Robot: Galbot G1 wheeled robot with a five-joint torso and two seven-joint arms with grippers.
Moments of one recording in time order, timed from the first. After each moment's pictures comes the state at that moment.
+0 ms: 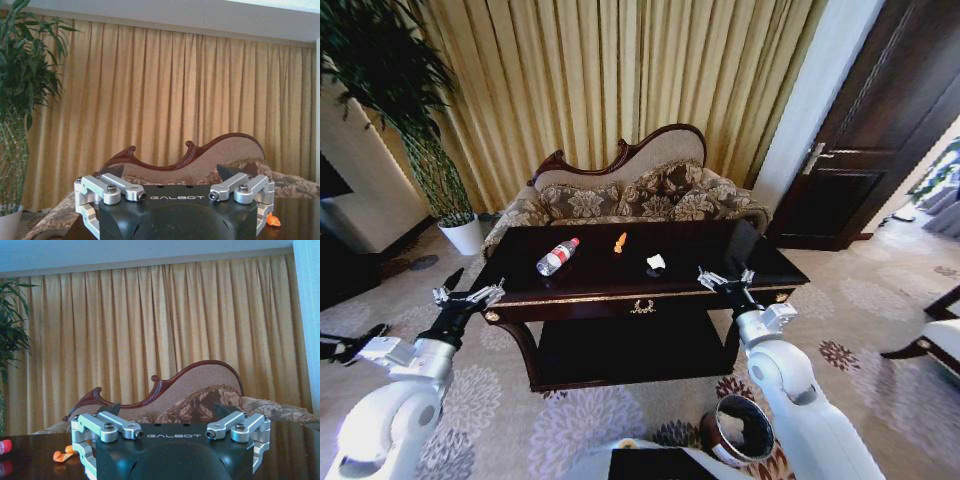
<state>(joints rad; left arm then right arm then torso) 1.64 -1.15 -1.00 -2.32 -0.68 0.19 0.06 -1.36 1.17 0.55 2.19 0.47 -0.18 0.12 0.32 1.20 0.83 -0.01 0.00</state>
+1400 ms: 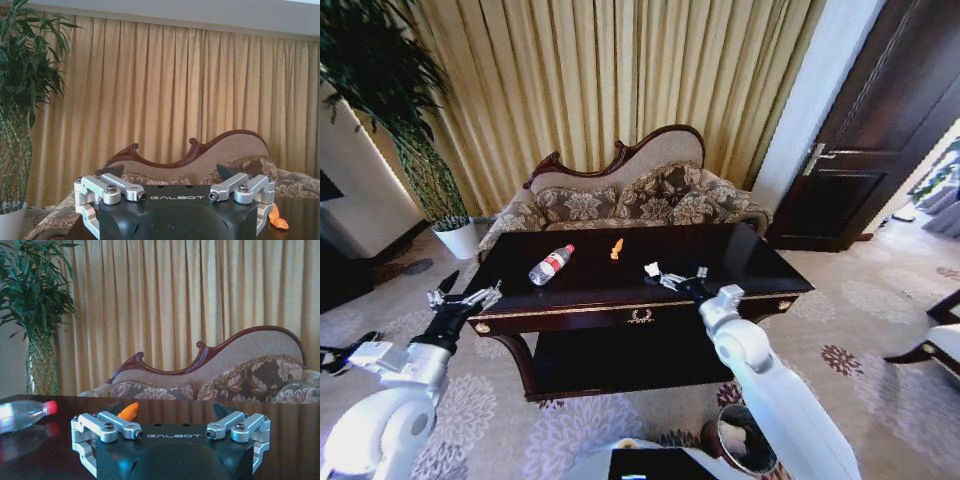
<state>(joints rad) 1.68 -1.16 -1.03 -2.37 -0.68 0.22 0.04 -1.03 1.11 0.25 1.97 0.53 -0.31 0.12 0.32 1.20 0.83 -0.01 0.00</state>
